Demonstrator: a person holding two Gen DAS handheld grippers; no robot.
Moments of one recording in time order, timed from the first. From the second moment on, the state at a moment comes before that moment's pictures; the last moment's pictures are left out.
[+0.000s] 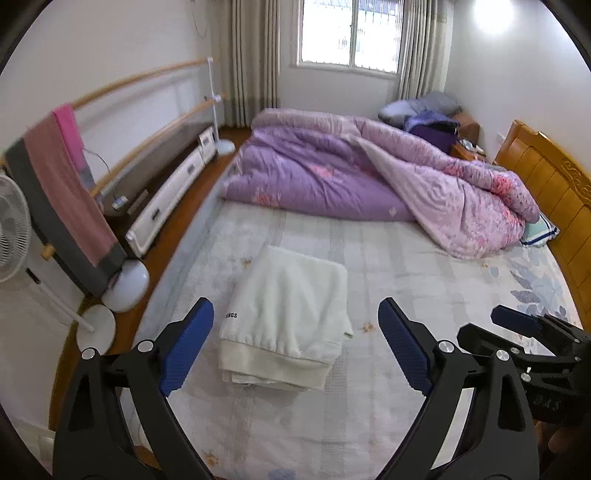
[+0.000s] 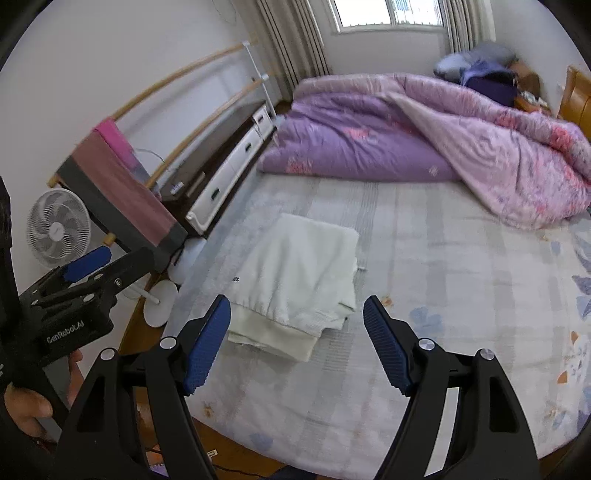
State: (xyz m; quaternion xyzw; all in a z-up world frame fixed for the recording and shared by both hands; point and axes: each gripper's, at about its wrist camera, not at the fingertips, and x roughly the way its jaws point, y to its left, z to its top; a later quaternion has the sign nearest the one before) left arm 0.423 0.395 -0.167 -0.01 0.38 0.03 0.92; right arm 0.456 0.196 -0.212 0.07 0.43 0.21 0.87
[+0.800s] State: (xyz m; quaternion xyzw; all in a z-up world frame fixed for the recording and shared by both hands) left arm 0.161 0.209 -0.038 0.01 0.26 0.05 0.96; right arm 0.207 0.025 -0.089 0.06 0.31 0.23 0.92
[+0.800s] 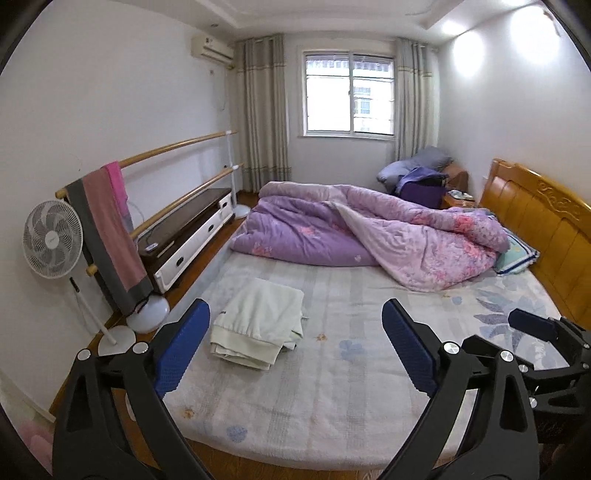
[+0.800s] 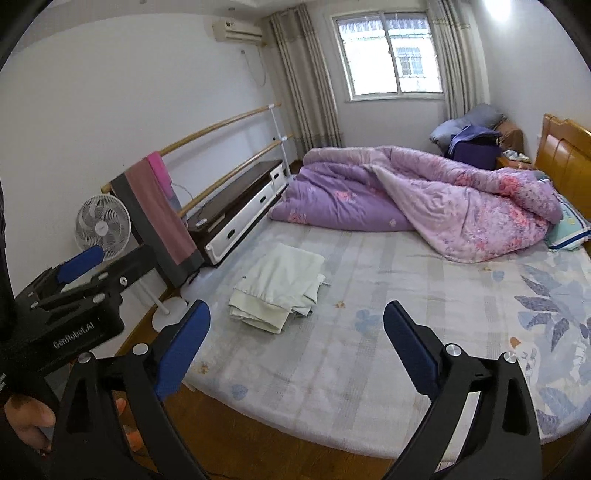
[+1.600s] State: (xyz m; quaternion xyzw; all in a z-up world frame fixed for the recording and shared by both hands) left arm 0.022 0.240 0.007 0.02 0.23 -0.01 0.97; right arm 0.048 0.048 -0.030 0.04 0.23 0.14 0.96
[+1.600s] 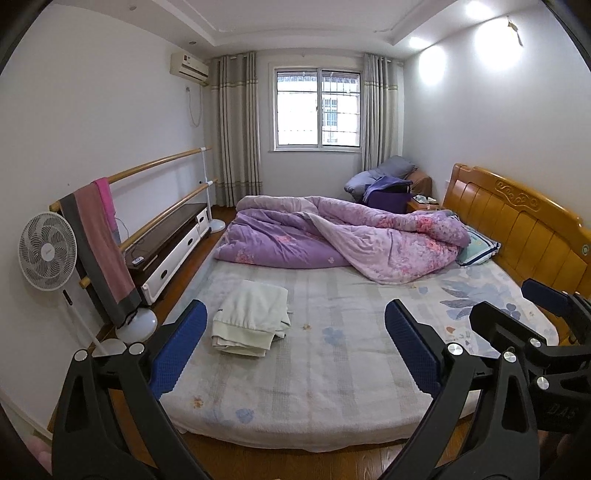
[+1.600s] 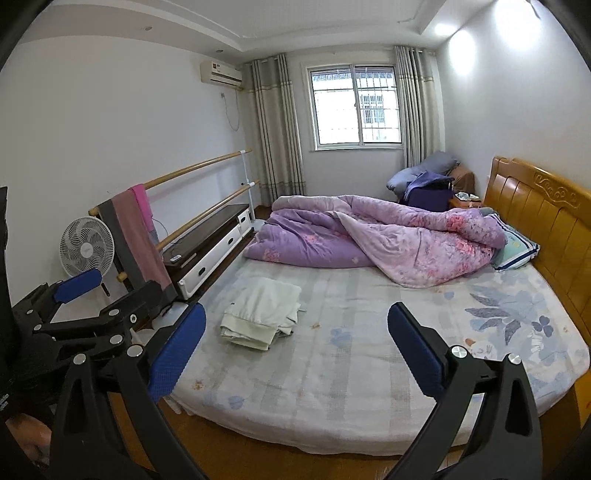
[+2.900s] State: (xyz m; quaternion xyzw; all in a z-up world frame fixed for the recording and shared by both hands) left arm 0.051 0.215 0.017 0.01 0.21 -0.01 0.98; right arm 0.075 0.021 -0.025 0.04 0.24 0.13 0.96
